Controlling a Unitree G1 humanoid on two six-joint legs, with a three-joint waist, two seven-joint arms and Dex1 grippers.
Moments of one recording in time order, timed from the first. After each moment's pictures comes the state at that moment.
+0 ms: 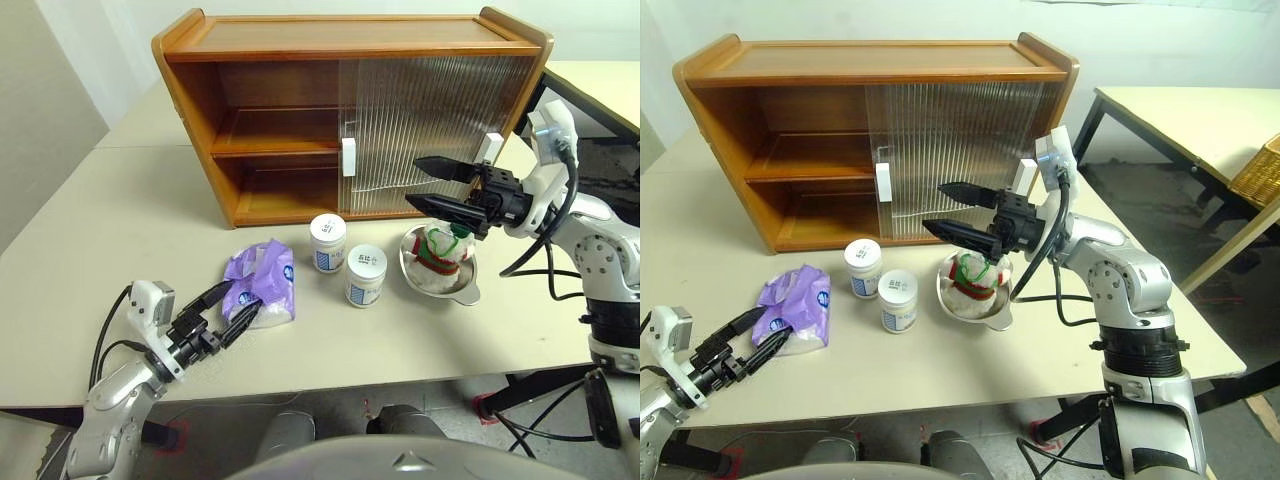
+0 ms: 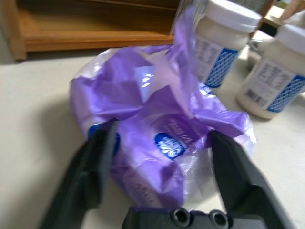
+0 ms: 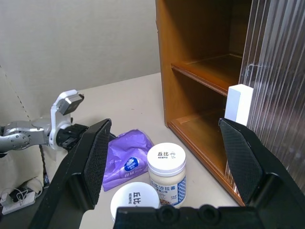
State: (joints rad) left arm 0.33 0.45 0.25 -0.08 -0.45 0.03 -0.83; right arm -0.51 -0.59 -0.09 -0.11 0.77 0.62 1.05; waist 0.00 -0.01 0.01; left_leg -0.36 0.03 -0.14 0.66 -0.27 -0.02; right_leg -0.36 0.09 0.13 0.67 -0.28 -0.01
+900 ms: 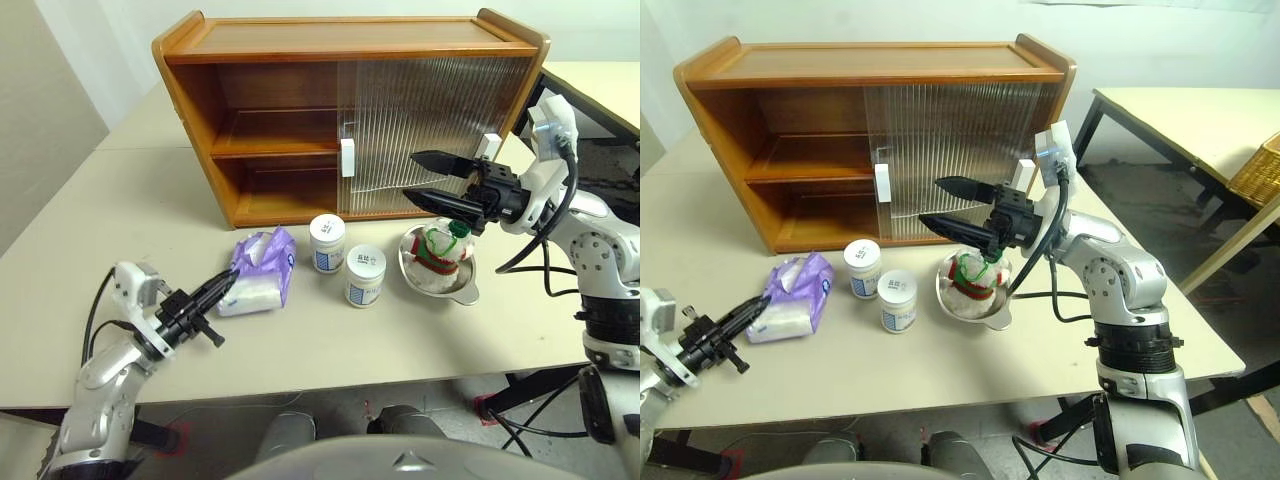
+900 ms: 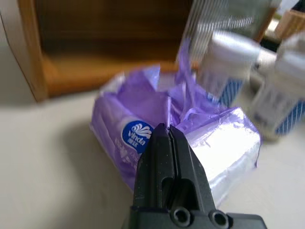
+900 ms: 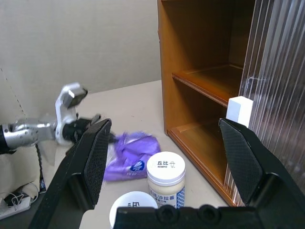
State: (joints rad) left arm 0.20 0.52 0.30 -0.09 -0.53 0.04 -0.85; right arm -0.53 -0.57 -0.09 -0.10 0.76 0.60 1.05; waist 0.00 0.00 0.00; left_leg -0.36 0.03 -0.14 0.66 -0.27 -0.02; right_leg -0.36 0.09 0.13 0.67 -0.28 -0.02
